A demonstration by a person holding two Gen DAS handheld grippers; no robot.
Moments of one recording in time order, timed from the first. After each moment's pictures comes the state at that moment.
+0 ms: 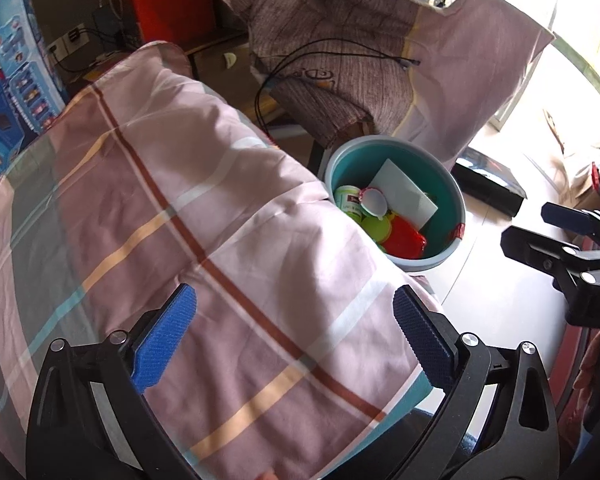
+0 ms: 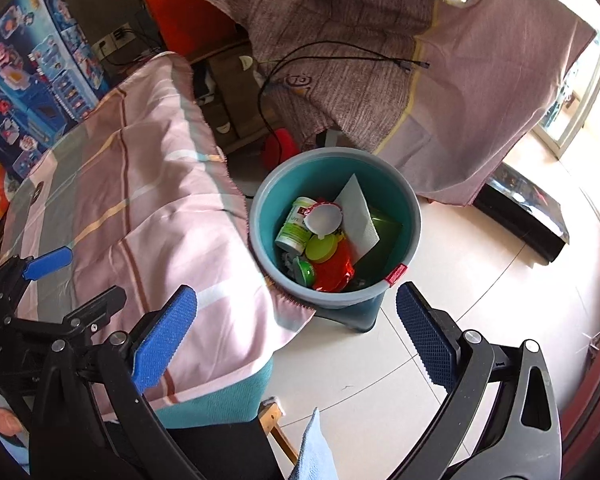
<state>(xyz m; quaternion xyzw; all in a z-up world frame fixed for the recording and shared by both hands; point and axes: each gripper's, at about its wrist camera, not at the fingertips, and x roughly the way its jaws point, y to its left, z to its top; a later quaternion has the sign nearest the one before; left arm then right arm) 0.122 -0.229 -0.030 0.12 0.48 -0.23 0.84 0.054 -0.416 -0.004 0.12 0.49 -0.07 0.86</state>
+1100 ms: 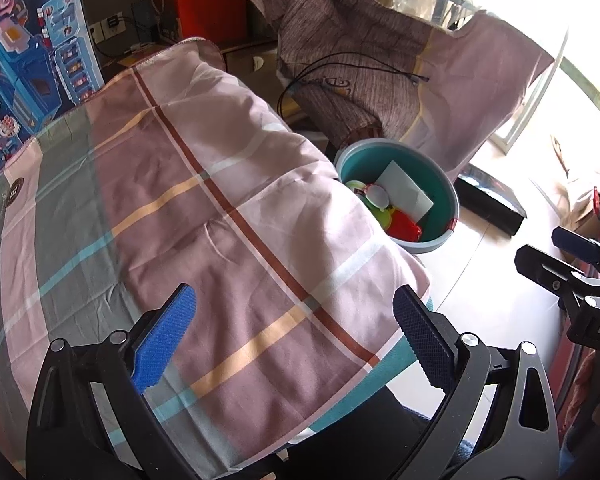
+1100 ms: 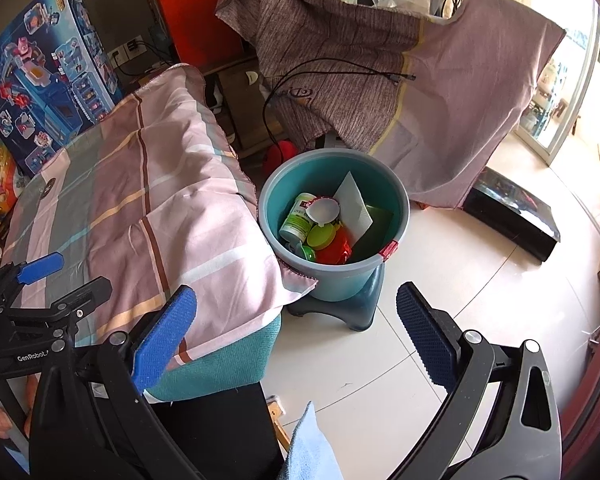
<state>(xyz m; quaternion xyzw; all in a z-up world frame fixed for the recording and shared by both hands) 0.067 -0.191 -0.015 0.09 0.47 -0.21 0.85 -0.001 -0.395 0.004 0.12 0.46 -0.08 0.88</state>
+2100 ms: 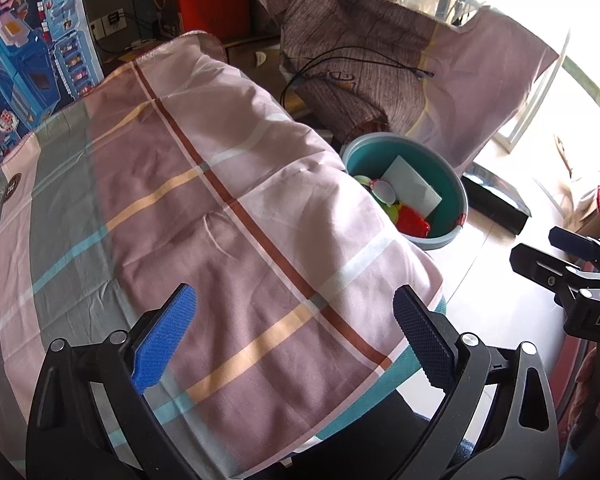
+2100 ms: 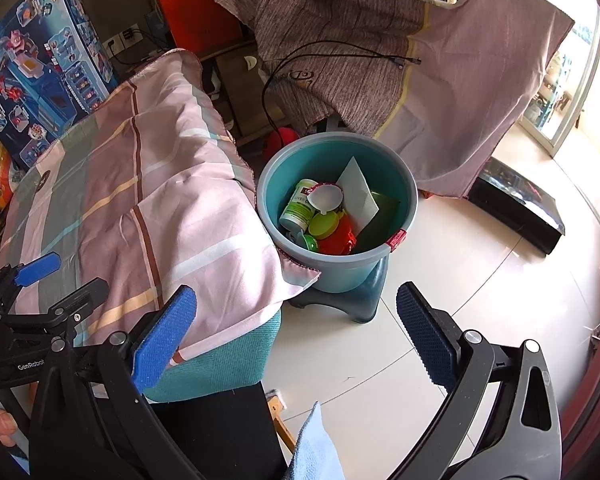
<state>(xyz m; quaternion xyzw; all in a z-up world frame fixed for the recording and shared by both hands) 0.074 -0.190 -0.033 0.09 0.47 -0.20 0.86 0.008 -0.394 -0.016 0.12 0.48 -0.08 0.87</state>
